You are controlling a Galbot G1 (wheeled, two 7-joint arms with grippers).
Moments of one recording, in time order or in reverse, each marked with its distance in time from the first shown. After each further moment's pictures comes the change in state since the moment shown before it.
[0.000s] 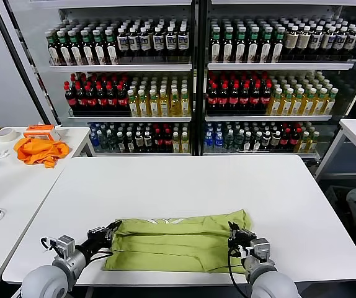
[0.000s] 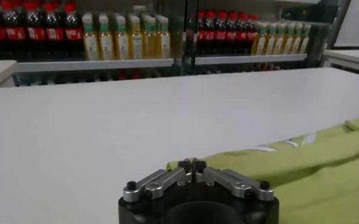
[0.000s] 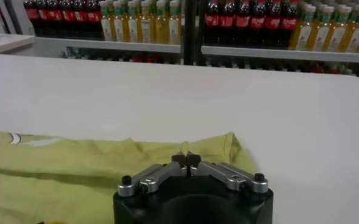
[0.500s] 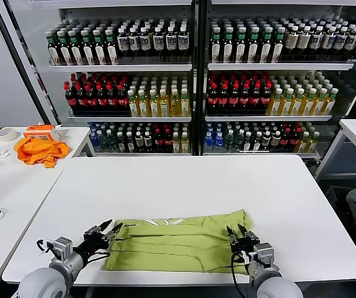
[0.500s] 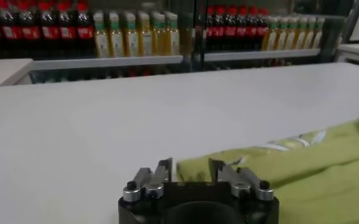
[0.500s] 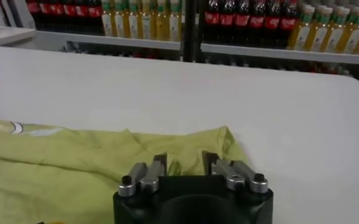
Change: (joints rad) left arm 0.033 -0.017 -0.041 -0.045 -0.009 0.001 -0.072; right arm -0.060 -0.011 0.047 0.056 -0.027 0.007 -0.015
